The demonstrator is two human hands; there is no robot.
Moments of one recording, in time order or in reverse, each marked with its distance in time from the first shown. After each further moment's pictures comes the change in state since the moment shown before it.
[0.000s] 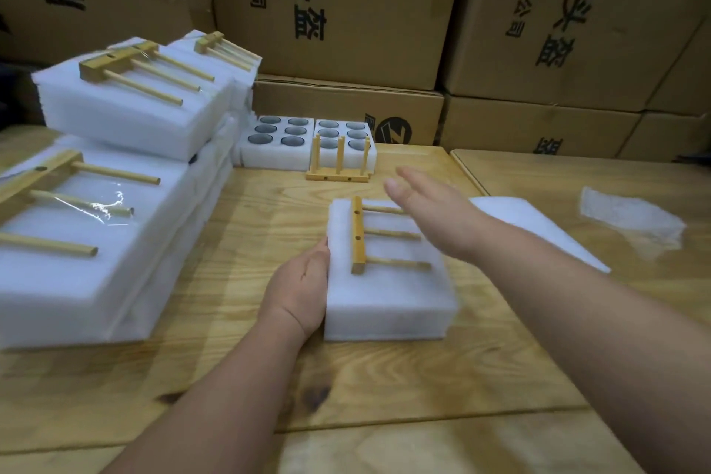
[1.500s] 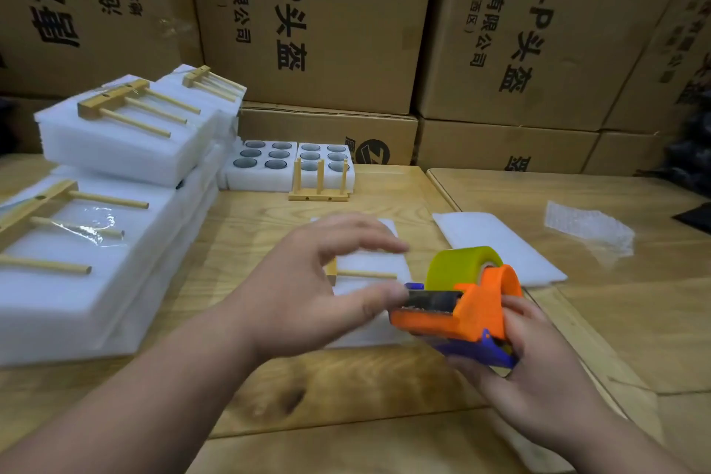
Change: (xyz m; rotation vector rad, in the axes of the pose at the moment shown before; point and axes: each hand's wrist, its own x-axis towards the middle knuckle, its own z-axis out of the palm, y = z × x) left_hand -0.088 0.143 -0.037 0.114 -0.301 0.746; right_hand -0.166 0.096 0.000 -0.168 0.377 -0.295
